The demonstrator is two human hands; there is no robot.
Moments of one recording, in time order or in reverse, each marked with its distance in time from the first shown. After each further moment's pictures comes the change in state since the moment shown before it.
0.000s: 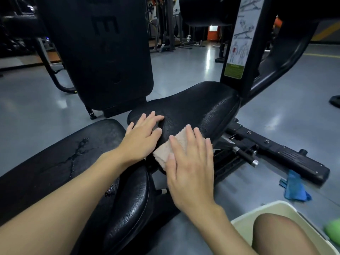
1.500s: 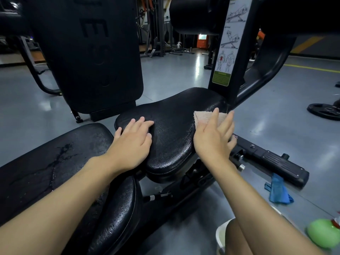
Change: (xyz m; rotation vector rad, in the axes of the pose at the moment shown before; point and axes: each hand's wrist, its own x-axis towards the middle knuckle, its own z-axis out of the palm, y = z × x) left_hand -0.004 0.015 0.000 0.201 -0.035 -0.022; right_hand 0.090 0.063 -0.014 0.091 -0.092 0.608
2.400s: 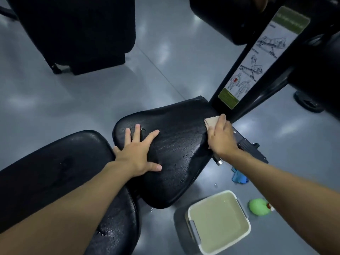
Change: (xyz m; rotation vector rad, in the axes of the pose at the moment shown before) left_hand 0.069 0.005 -0.049 -0.140 -0.549 -0.259; right_hand 0.125 -0.030 -0.043 -0.434 -0.398 -0.018
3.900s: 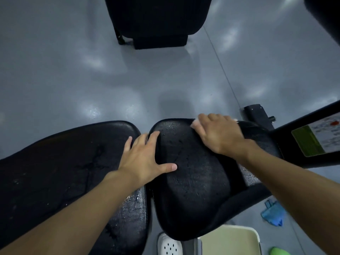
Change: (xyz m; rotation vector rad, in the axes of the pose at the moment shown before) left_hand -0.002 -0.040 -0.014 -0.096 0.238 -0.305; right_hand 0.084 -0.128 0.045 -0.478 -0.247 -0.834
